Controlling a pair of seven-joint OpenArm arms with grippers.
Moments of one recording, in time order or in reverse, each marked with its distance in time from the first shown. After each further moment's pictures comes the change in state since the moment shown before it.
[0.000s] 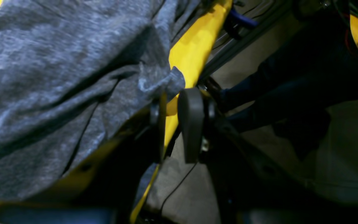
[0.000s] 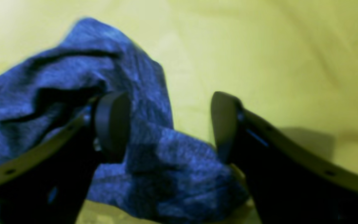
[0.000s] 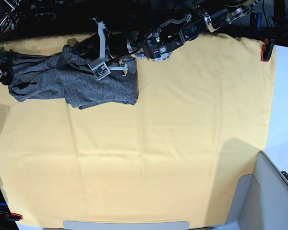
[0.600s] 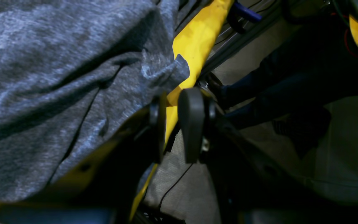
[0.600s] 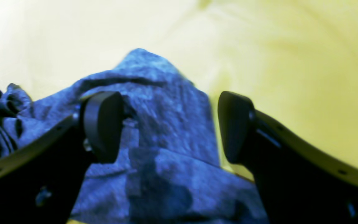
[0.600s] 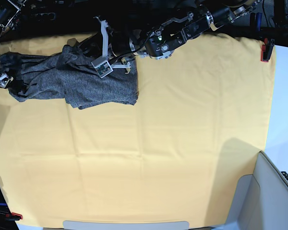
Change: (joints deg) left arm 0.8 -0.4 0.1 0.0 0.0 0.0 -0.2; right arm 1.2 -4.2 -3.0 -2.2 3.2 0.5 5.6
